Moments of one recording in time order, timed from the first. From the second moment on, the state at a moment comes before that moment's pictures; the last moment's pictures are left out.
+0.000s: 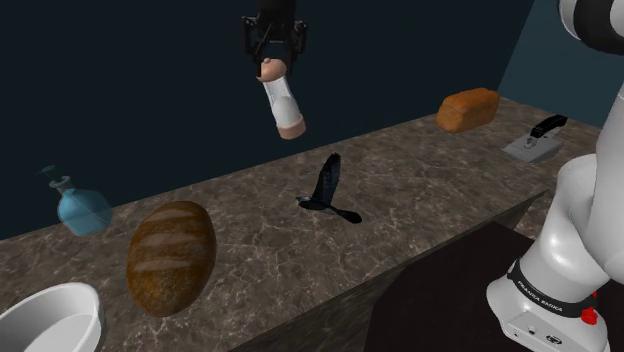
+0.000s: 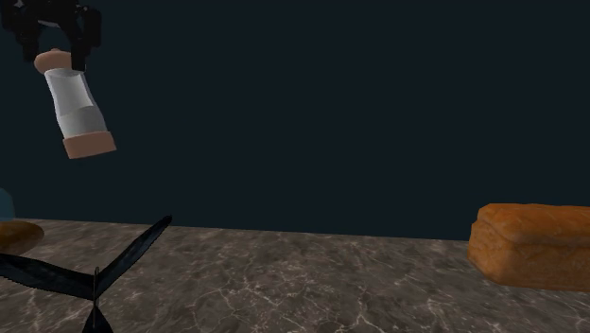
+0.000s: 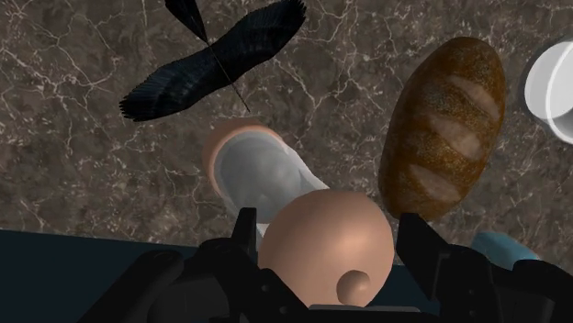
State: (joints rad) arm 0.42 0.20 -0.13 -1.27 0.13 1.60 0.44
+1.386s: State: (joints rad) arm 0.55 0.40 -0.07 -1.11 0.11 1.67 0.64
